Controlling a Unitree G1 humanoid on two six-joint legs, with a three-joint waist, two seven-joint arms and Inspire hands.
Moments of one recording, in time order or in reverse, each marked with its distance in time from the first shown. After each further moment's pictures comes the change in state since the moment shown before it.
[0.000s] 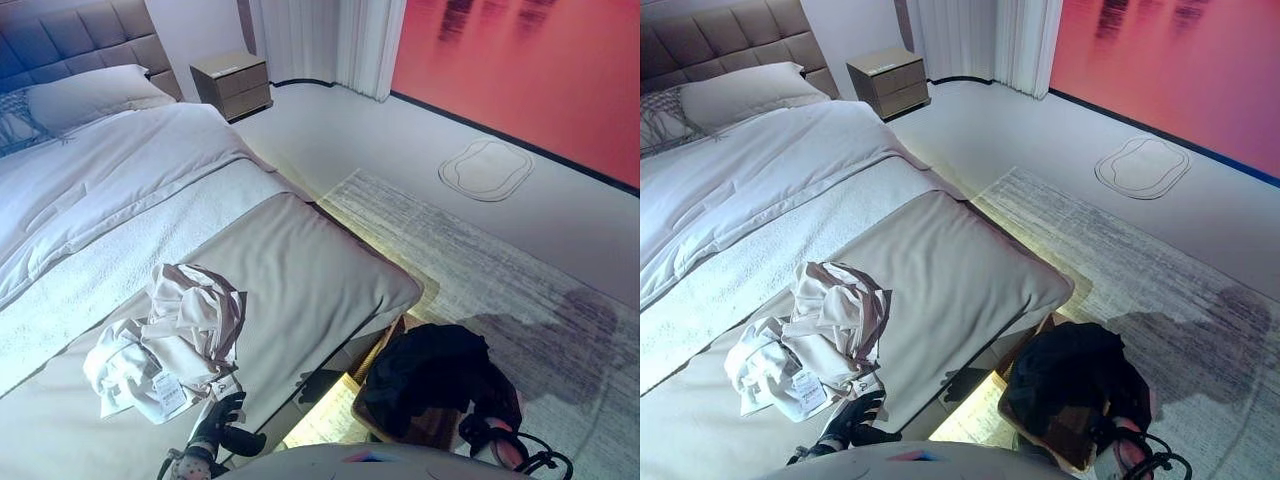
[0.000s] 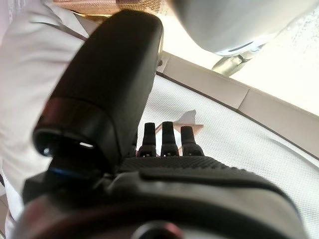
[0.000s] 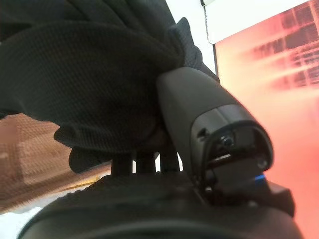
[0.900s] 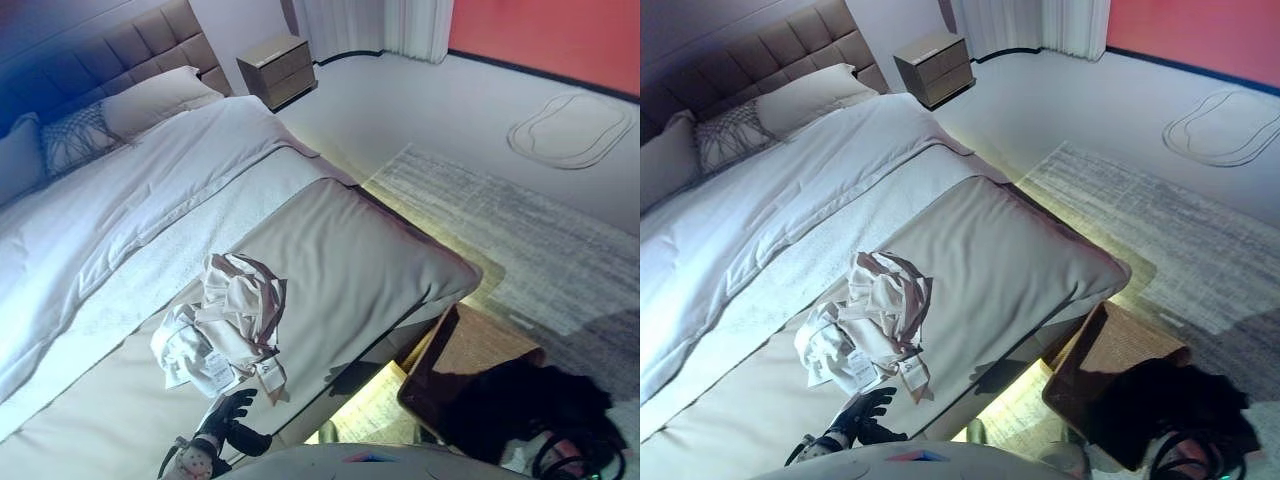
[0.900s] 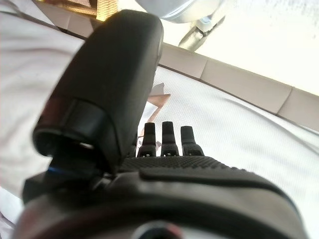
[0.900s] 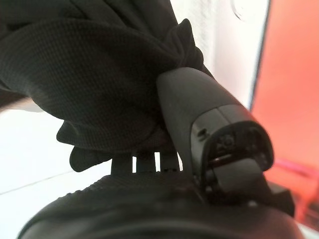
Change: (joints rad) left arm -0.048 0.029 -0.128 0.022 -0.003 -0.052 -0.028; right arm -0.282 -0.239 -0.272 0.479 0.041 -0.122 -0.354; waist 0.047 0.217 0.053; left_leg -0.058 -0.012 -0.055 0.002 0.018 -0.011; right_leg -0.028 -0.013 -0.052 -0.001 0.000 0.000
